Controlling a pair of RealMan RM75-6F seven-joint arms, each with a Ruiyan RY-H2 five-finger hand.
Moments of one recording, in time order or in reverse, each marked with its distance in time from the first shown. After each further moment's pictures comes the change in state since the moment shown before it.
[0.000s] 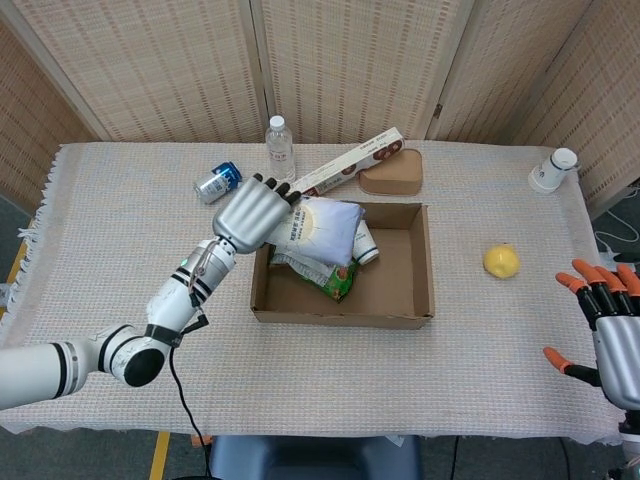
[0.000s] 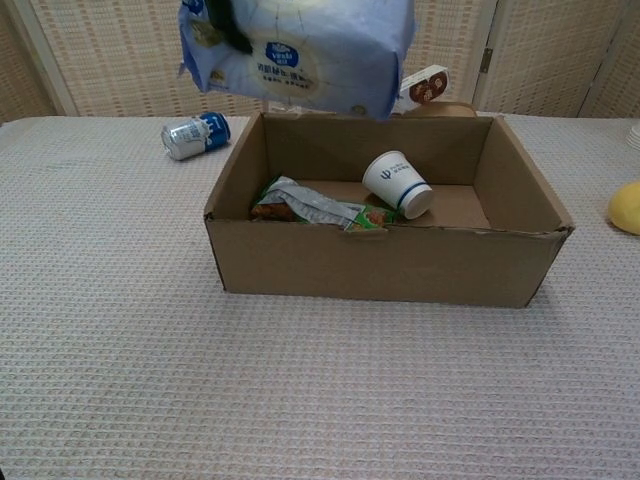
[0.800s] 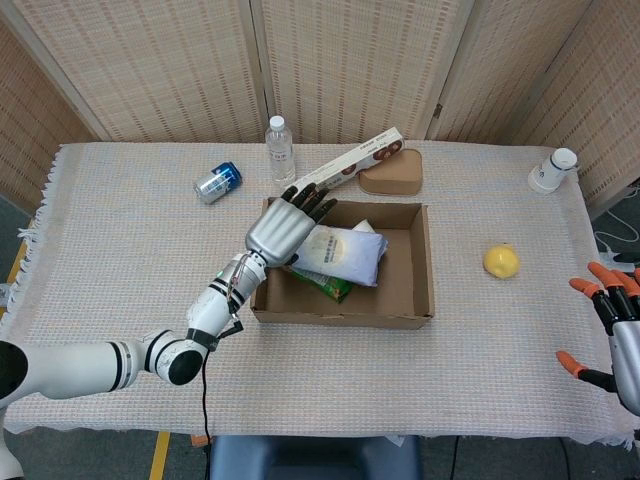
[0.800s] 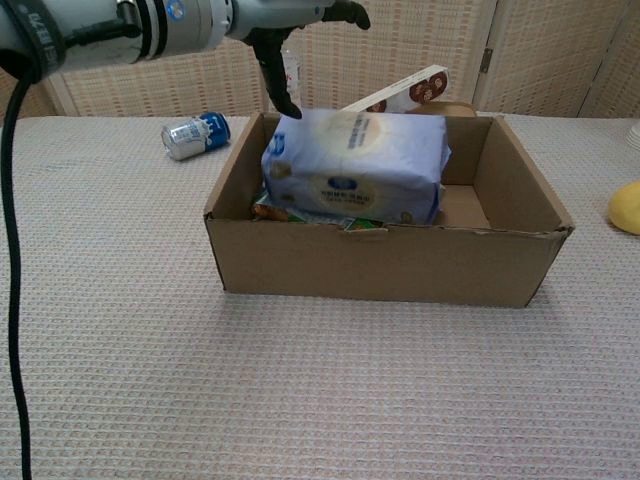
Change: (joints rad) left arm -0.003 -0.209 0.009 0.170 0.006 0.005 -0.098; right arm -0.029 0.029 -0.009 0.010 -0.022 0.012 0.034
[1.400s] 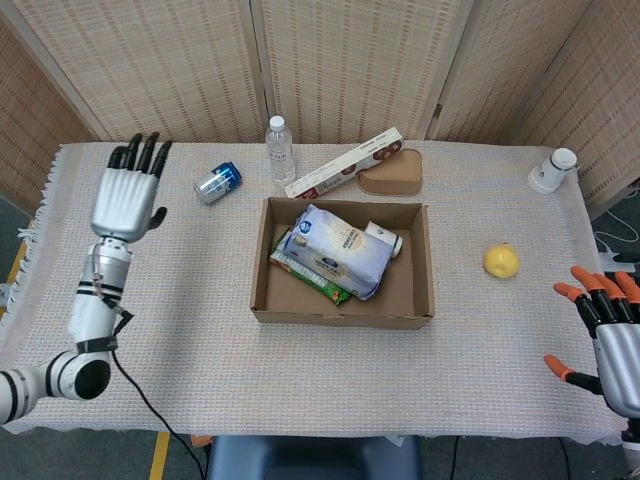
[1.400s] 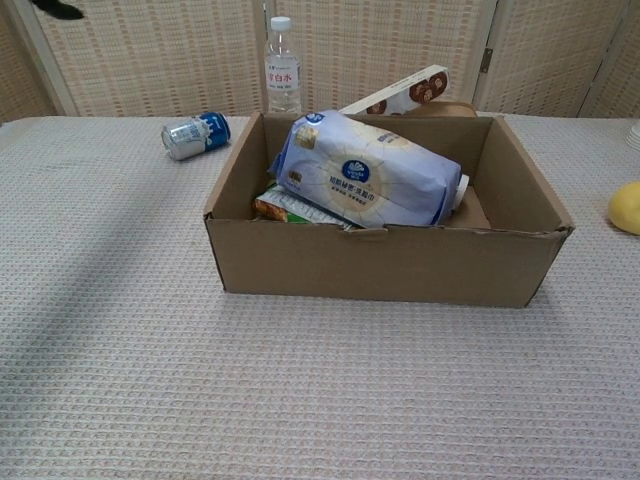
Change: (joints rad) left arm 0.341 0.288 0.046 -0.129 0.007 0.360 -0.065; right arm 0.003 -0.019 -0.011 -0.004 -0.025 -0.023 -0.020
